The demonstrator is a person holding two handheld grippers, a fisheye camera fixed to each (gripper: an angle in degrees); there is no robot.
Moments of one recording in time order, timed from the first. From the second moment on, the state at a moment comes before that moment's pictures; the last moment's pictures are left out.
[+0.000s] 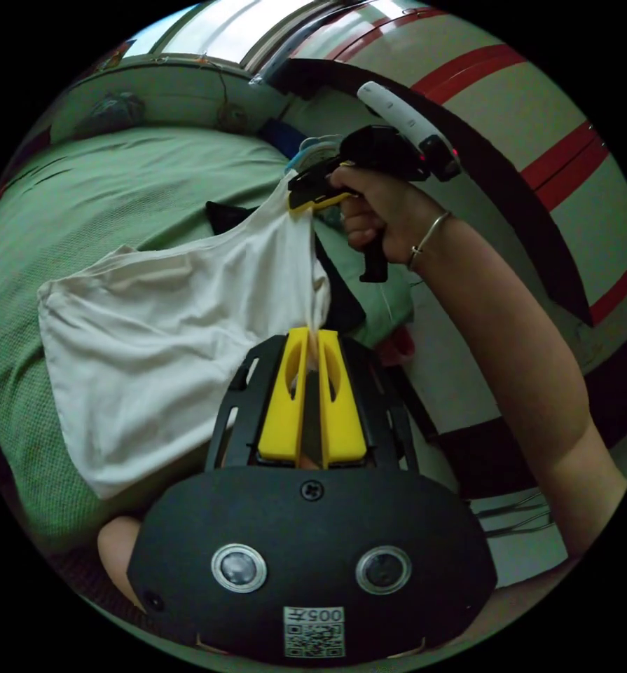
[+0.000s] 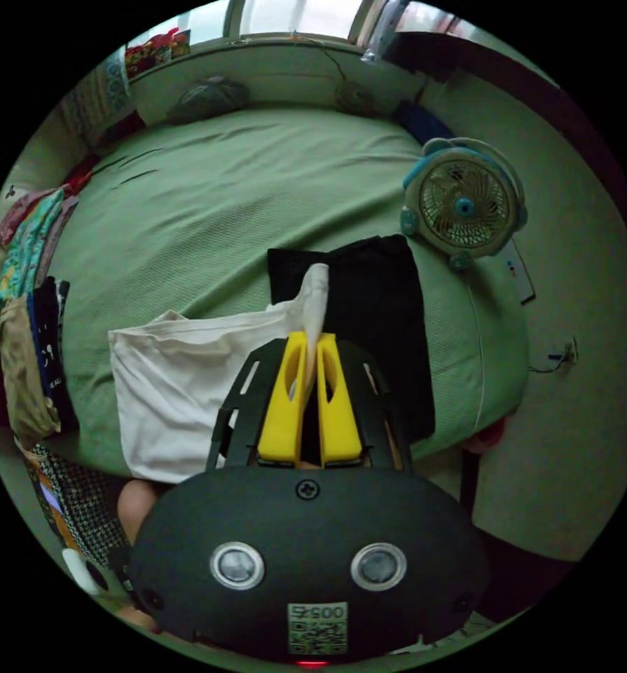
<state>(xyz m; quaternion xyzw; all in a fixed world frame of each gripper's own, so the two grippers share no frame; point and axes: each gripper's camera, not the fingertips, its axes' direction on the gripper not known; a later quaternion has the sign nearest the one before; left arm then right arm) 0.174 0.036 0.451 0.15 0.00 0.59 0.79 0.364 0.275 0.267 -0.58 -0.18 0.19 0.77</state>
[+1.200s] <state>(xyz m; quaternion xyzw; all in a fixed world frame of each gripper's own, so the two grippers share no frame) 0.062 -0.033 0.248 0.25 -0.08 0.48 0.84 0.182 0.275 -0.032 -0.41 -0.30 0.07 0.86</state>
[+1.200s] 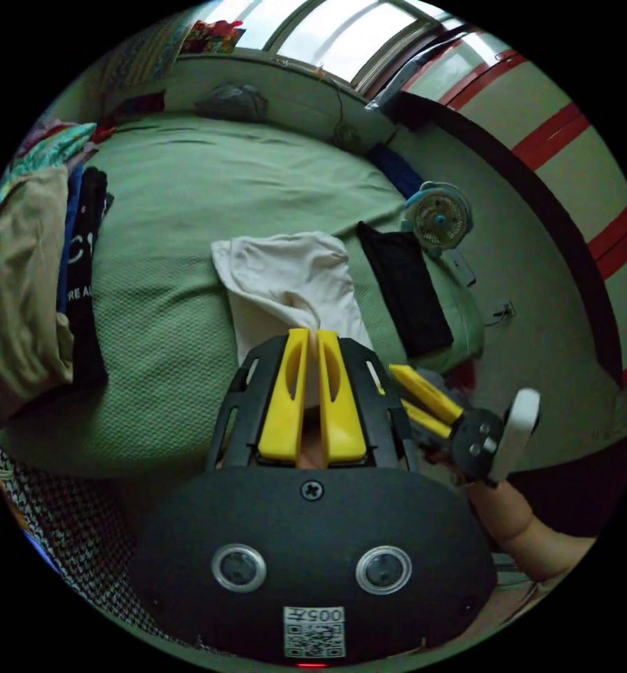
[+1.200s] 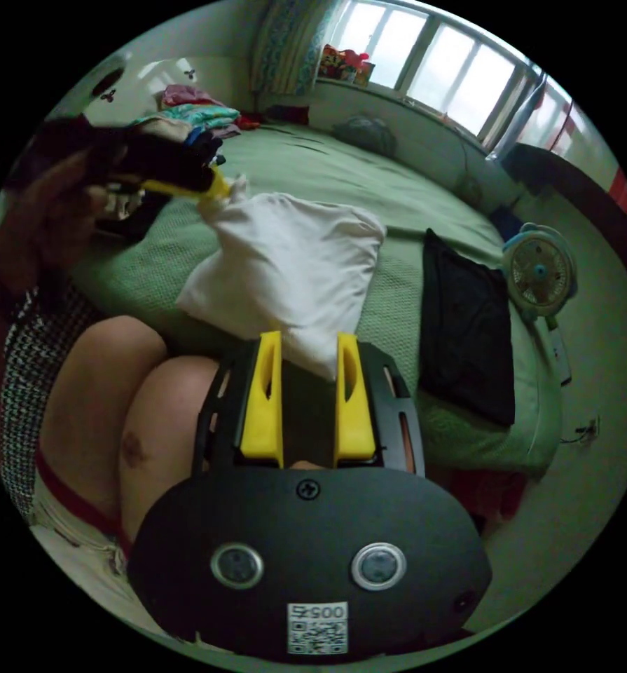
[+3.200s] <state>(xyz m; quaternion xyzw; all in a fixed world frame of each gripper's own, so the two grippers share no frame) -0.014 -0.015 0.208 0.16 -0.25 0.45 0.84 0.166 0.245 0.155 -0.49 -0.35 0.17 0.78</state>
